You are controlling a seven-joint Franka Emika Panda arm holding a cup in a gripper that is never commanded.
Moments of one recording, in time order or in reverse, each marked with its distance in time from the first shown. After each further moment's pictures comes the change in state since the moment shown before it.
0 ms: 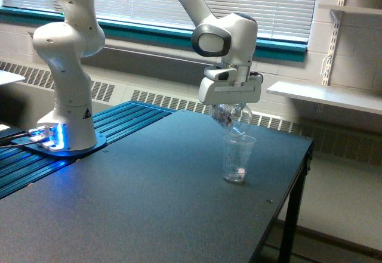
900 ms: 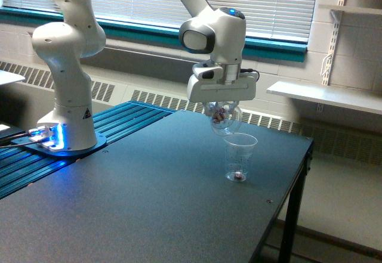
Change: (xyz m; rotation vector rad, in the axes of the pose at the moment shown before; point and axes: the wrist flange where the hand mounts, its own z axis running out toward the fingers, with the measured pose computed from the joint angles) arm 0.043 0.022 -0.010 -0.001 -0.115 0.198
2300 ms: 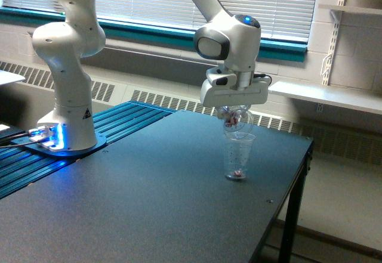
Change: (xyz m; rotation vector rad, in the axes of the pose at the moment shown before) arm -0.030 -0.031 0.018 -0.057 -0.076 0.009
